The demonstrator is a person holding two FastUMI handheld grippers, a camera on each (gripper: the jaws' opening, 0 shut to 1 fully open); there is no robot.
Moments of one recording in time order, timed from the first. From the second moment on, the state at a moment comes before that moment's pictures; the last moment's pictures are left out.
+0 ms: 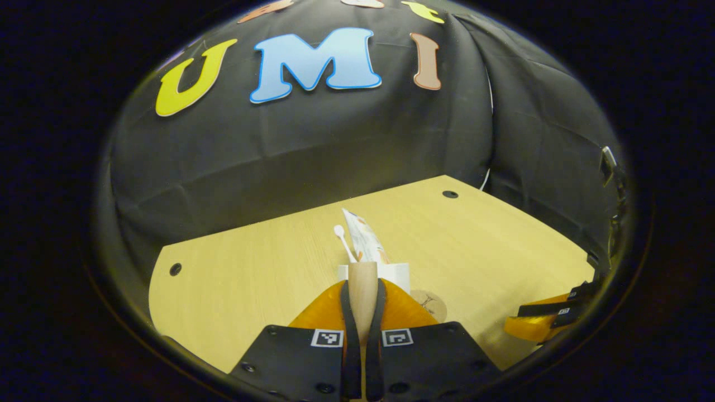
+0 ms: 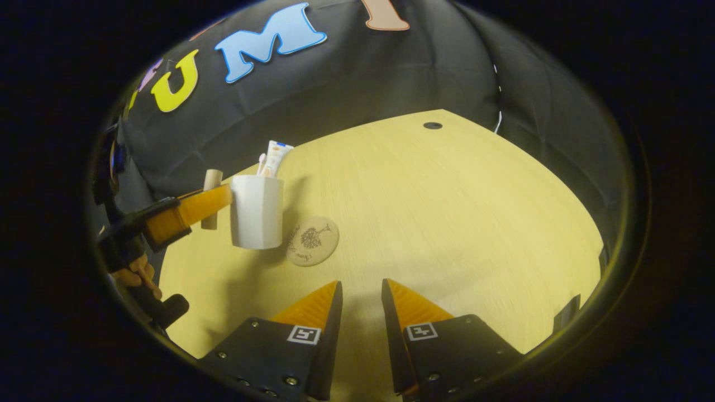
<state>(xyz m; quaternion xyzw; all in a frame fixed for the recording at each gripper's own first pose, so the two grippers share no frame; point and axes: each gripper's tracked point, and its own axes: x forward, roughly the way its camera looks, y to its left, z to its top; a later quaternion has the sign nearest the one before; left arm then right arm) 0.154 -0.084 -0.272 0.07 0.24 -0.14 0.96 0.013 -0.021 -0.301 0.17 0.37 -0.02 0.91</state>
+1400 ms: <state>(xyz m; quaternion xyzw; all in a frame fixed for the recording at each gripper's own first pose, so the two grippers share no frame) 0.150 -0.143 -0.299 0.06 0.22 -0.13 0.96 0.002 -0.063 -0.299 0.18 0.37 -0.01 0.91</state>
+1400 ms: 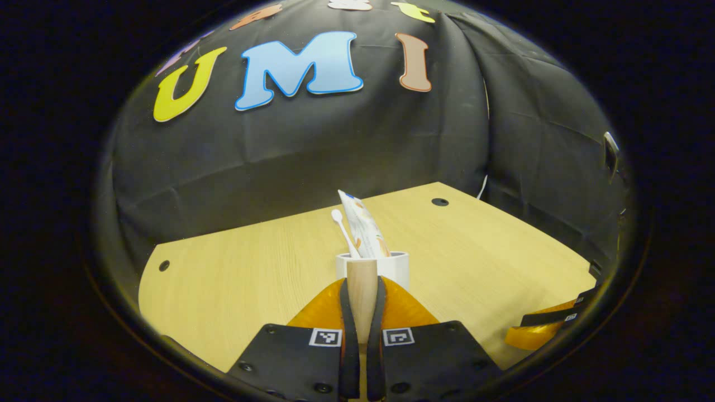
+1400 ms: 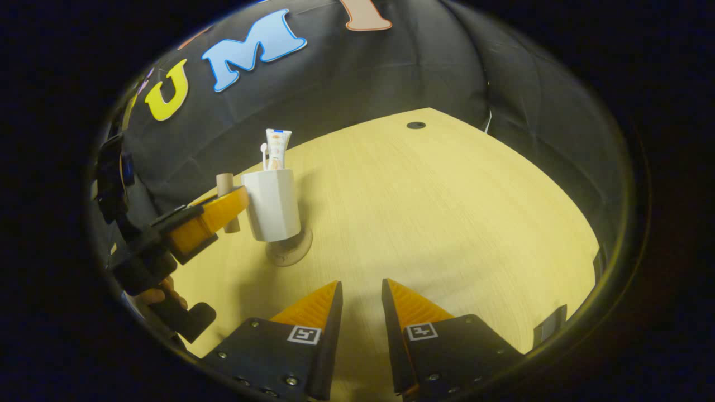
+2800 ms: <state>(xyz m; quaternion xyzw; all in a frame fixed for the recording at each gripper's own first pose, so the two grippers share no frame) 0.069 -0.108 -0.290 0.03 0.23 -0.07 0.97 0.024 -0.033 -0.219 0.14 0.28 0.05 0.95</state>
